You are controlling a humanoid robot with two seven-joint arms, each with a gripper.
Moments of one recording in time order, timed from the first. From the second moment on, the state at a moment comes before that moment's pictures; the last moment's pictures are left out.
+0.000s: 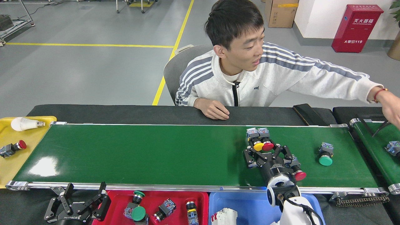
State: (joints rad) left arm 0.23 0.17 0.12 -1.72 -1.41 -0.04 -0.03; right arm -0.17 0.03 0.28 -1.45 1.40 -0.07 0.12
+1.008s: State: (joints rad) left arm 0.25 0.18 0.11 -1.73 -1.39 -0.10 -0.03; right arm 0.23 0.05 0.17 -1.70 1.41 0.23 -0.05
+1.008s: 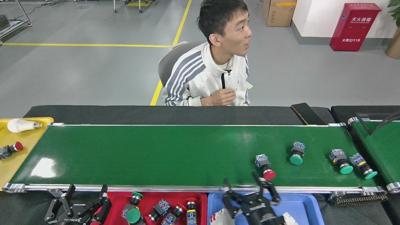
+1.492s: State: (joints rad) left arm 0.25 0.26 0.11 -1.73 -1.31 -0.11 -0.03; right arm 0.02 0.03 0.33 -1.65 1.41 0.26 0.10
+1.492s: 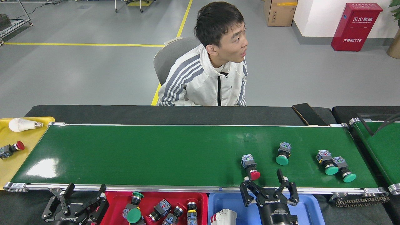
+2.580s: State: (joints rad) left arm 0.26 0.29 0.11 -1.73 -1.29 -0.13 -0.03; right arm -0.05 0.09 0.45 -1.57 1.41 -0.01 0.24
